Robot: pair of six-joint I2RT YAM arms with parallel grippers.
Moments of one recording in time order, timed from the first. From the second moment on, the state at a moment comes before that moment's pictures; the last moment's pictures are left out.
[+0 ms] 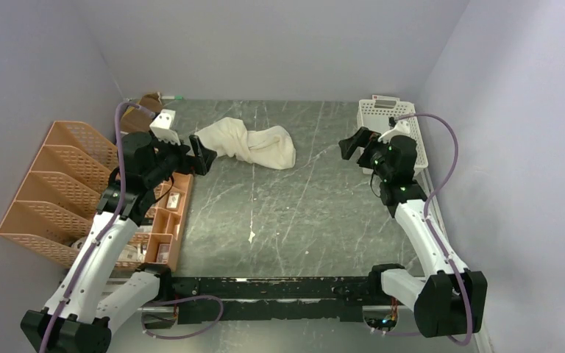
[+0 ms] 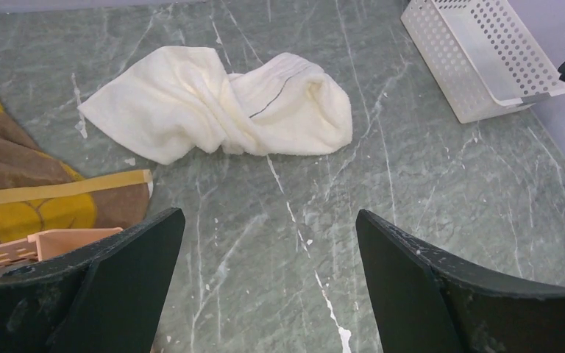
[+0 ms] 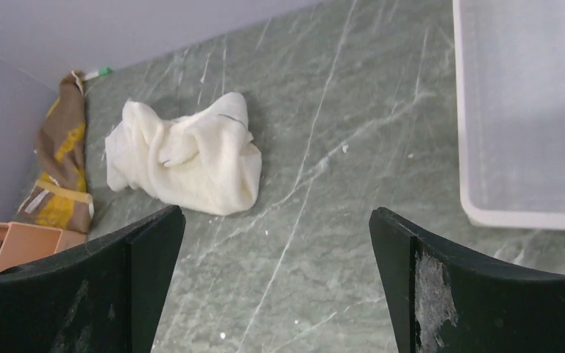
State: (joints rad) left arm -0.24 0.90 0.93 -0.30 0.23 -0.19; right arm 0.08 1.08 0.74 0.04 -0.17 0.42
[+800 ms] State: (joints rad) left arm -0.24 0.87 0.89 -0.31 0.15 -0.26; right arm 0.50 1.75 1.30 0.00 0.10 0.29
